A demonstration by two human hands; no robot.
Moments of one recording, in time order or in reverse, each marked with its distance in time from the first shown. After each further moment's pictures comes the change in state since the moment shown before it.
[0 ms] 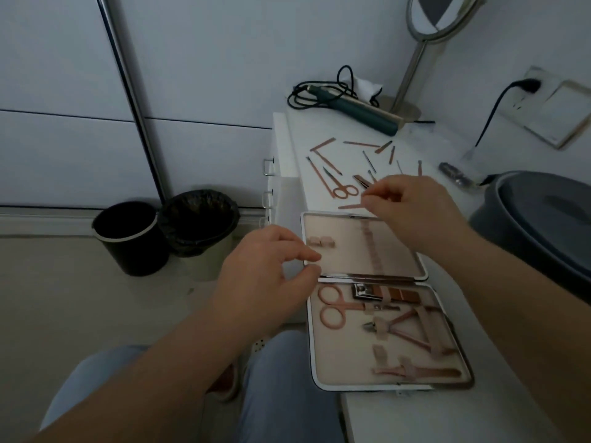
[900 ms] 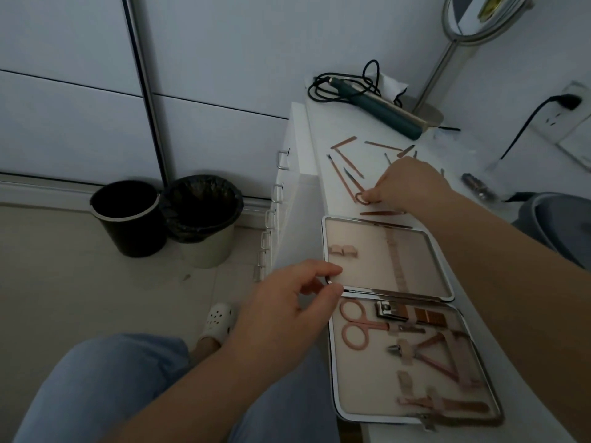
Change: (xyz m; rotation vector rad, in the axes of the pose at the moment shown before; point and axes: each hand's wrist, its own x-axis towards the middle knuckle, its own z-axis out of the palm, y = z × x) left_hand -0.017 -0.022 0.032 -0.452 0.004 -0.111; right_hand 0.094 0.003 0.032 -0.549 -0.273 0.323
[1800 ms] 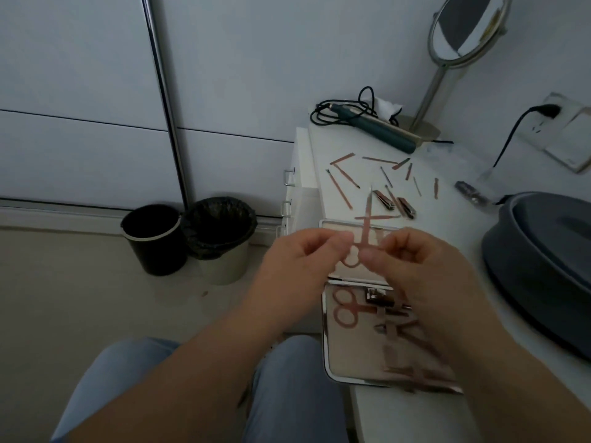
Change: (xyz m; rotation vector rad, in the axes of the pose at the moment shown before) left_hand 0.007 0.060 -0.009 -0.188 0.047 -0.060; right_hand -0.183 0.017 0.014 1.220 0.147 -0.238
